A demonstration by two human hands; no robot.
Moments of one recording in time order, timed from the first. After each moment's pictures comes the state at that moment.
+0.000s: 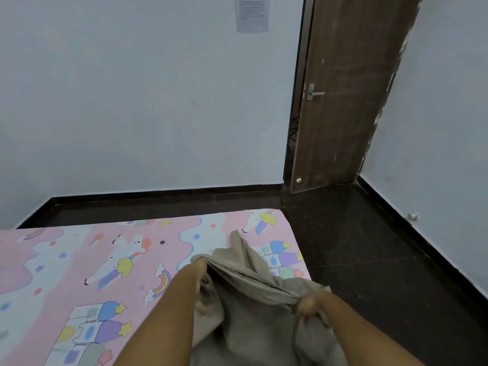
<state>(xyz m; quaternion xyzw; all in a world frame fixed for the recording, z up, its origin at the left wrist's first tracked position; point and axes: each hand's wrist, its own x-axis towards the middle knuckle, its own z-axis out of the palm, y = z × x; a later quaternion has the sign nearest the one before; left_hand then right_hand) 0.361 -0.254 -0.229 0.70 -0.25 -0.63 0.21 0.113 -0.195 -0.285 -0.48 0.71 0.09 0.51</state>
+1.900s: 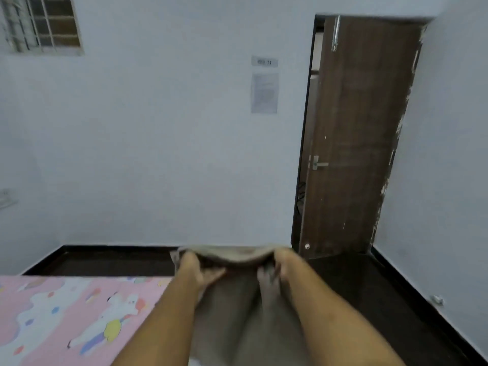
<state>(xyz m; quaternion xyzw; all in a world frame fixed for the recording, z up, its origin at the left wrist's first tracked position) 0.310 -0.302 -0.094 0.41 -0.11 -0.71 0.57 0.132 -0.304 -0.070 -0.43 0.56 -0.45 0.55</state>
